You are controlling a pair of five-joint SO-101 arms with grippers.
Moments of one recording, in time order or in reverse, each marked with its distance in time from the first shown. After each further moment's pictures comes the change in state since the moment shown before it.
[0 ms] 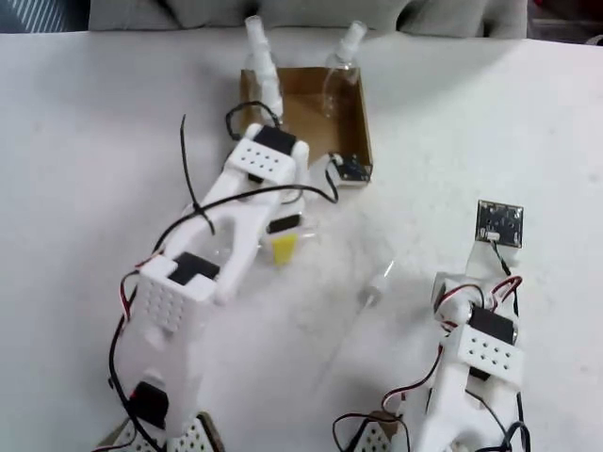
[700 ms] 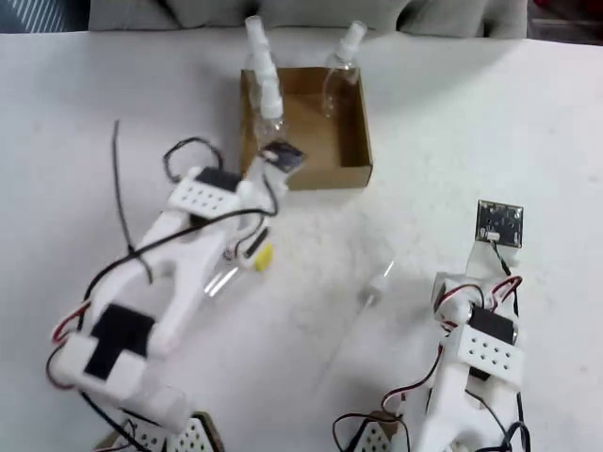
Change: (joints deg) left arm -6.1 -33.8 46.6 -24.2 27.7; right arm 0.0 0.0 0.0 0.0 0.0
